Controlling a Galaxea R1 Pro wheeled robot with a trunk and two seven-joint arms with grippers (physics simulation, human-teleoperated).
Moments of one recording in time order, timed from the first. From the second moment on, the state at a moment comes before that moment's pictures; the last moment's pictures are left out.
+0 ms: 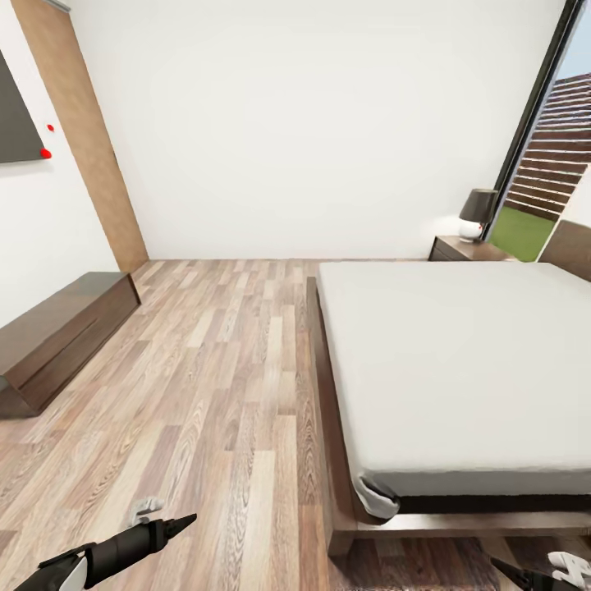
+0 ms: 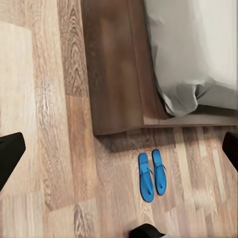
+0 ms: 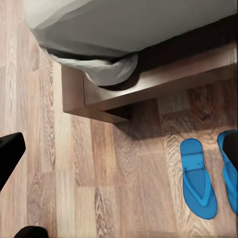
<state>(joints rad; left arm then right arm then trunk) -0.51 0.25 0.41 -0.23 -0.06 0.11 -1.01 -0.43 -0.54 -0.18 -0.05 -0.30 -0.03 0.99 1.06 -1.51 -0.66</state>
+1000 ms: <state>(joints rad) -0.51 0.25 0.41 -0.23 -0.06 0.11 -1.01 -0.43 -0.54 -0.18 -0.05 -0.30 -0.03 0.99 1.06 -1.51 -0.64</state>
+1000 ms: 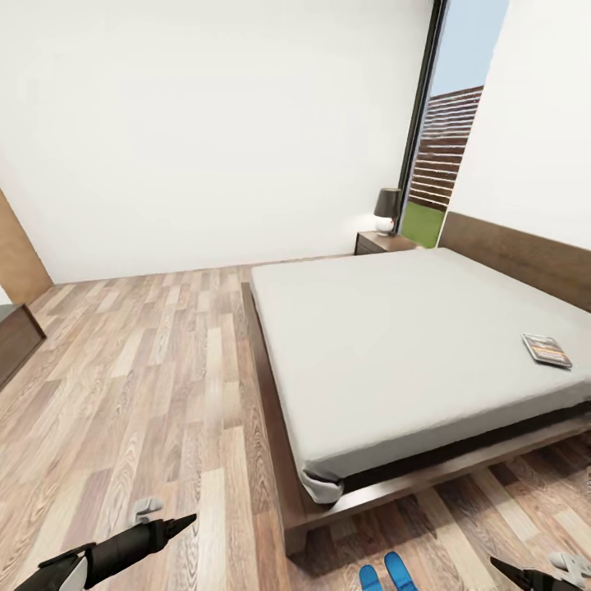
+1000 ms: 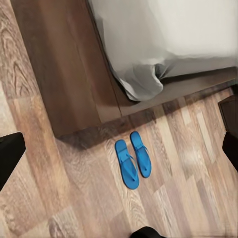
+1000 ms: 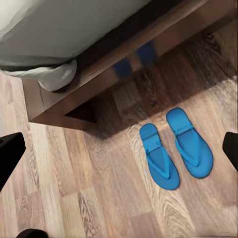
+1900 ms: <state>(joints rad) -0.51 0.25 0.41 -0.23 -0.06 0.11 -1.01 -0.43 -0.54 -0.18 -0.05 -0.30 -0.03 0.99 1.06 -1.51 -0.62</state>
